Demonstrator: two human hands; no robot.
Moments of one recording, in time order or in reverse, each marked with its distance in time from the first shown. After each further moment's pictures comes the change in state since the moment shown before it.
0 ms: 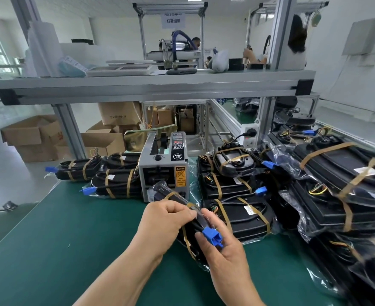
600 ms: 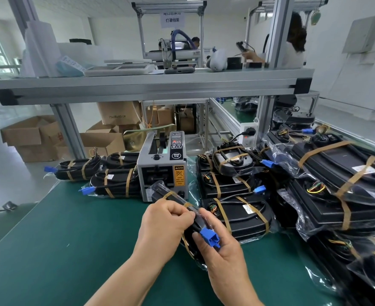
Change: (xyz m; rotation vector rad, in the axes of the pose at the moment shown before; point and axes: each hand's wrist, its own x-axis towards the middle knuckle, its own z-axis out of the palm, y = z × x) left_hand -0.001 -0.012 0.009 0.222 0.122 0.081; right_hand 0.000 0.005 0.001 0.062 -0.017 0.028
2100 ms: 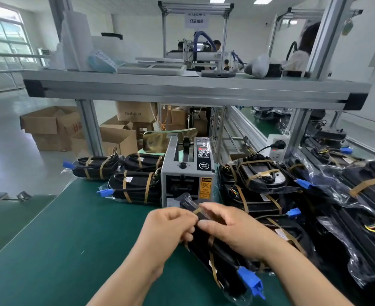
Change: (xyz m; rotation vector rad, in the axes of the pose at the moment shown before) left_hand 0.039 -0.022 -0.042 -0.408 -0.164 -0.175; right_hand 0.110 -0.051 0.011 -0.870 -0.542 0.100
